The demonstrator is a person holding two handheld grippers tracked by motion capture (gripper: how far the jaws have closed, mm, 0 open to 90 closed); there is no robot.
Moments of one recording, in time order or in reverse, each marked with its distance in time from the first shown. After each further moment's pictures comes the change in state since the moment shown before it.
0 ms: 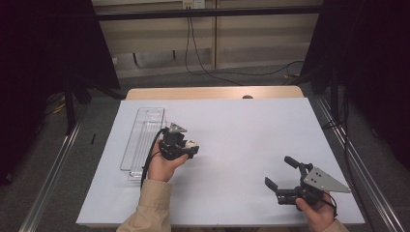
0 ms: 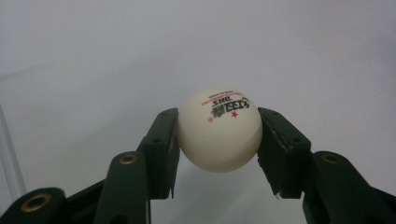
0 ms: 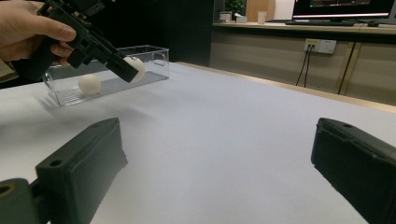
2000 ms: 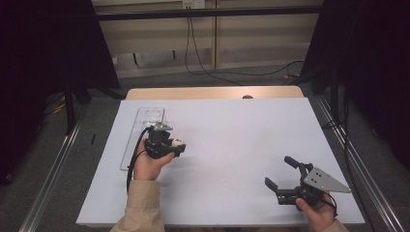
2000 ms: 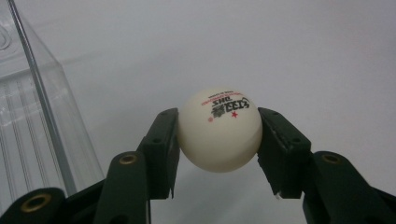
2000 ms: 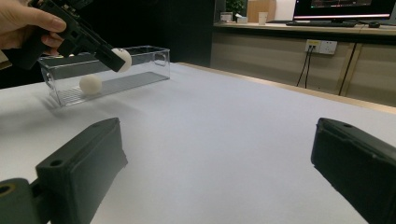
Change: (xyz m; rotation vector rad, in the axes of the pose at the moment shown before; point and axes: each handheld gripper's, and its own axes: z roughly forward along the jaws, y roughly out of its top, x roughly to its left) left arm 0.024 -0.005 -0.025 0.001 0.049 -0.029; right arm -0.001 0.000 0.000 -0.001 0.004 -0.011
